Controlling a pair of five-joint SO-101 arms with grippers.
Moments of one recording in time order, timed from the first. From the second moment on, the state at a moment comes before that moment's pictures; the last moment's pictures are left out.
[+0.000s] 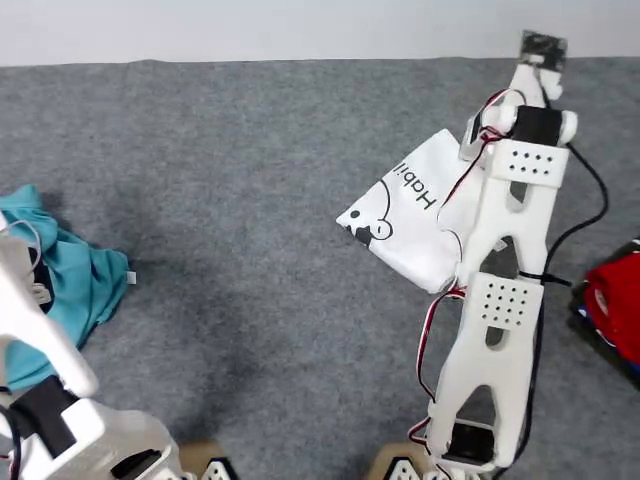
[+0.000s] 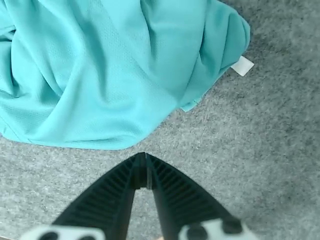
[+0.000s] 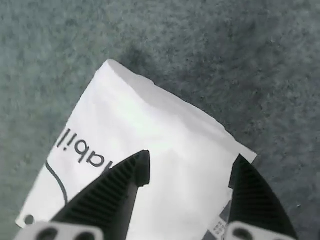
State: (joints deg) left arm -44.2 0.6 2.3 98.8 -9.4; right arm 7.6 61.2 -91.0 100.5 -10.1
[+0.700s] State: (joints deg) left arm -44.2 0.6 2.3 98.8 -9.4; right arm 4.0 36.2 -40.8 99.6 -33.9
